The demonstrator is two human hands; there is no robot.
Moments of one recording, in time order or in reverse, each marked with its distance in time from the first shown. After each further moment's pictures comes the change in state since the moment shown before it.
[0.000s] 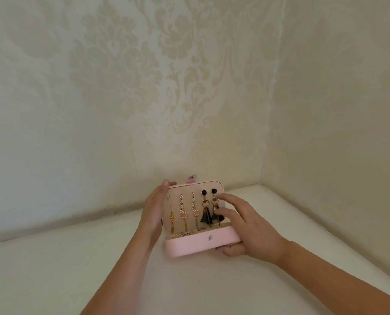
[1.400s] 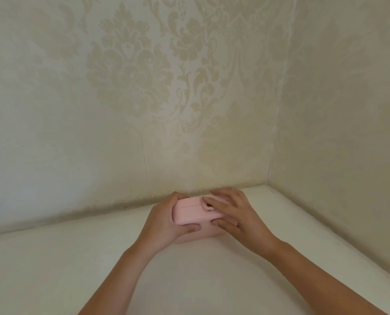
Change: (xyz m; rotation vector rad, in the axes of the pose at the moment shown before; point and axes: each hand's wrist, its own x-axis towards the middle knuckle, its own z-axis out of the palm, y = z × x) left_hand -0.050 0.014 -0.014 0.822 -0.155 0.358; right_hand 0.022 -0.007 0.019 0.310 0.136 0.082
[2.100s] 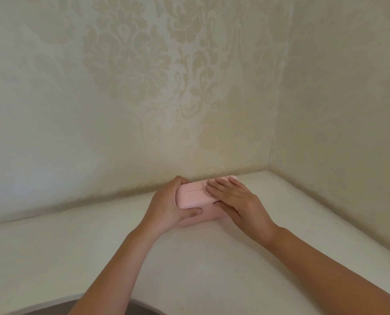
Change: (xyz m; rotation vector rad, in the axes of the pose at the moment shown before) left_hand -0.001 0.000 0.000 0.036 -0.019 0.007; right_hand -0.006 -0.002 0.012 -0.210 0.142 -0.163
